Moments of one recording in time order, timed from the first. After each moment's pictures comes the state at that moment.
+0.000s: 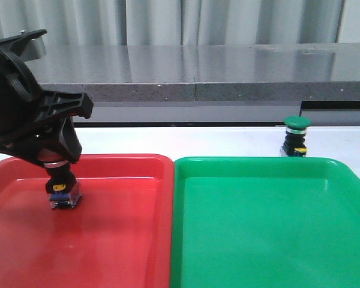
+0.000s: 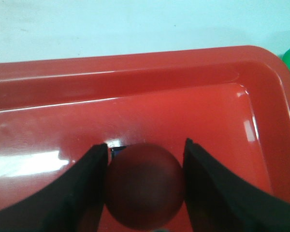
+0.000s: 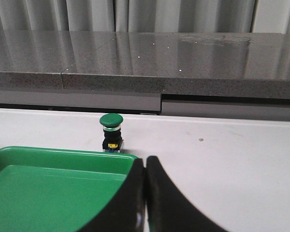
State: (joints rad) left arm -0.38 1.61 -0.86 -0.25 0.31 -0.06; right arm 0.05 -0.01 0.03 -0.01 0.09 0.03
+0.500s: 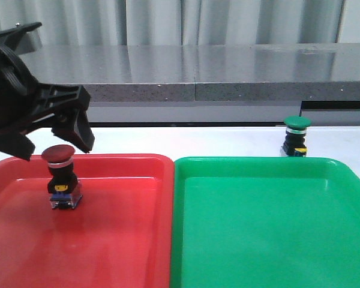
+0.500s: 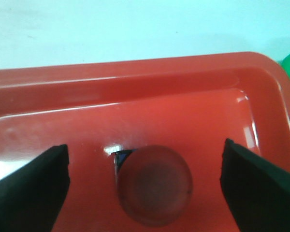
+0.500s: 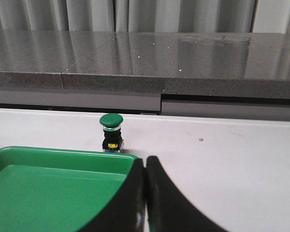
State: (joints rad) left arm -0.38 1.58 -0.86 -0.25 0.29 -0.06; right arm 0.05 -0.01 0.03 -0.01 0.09 0.03
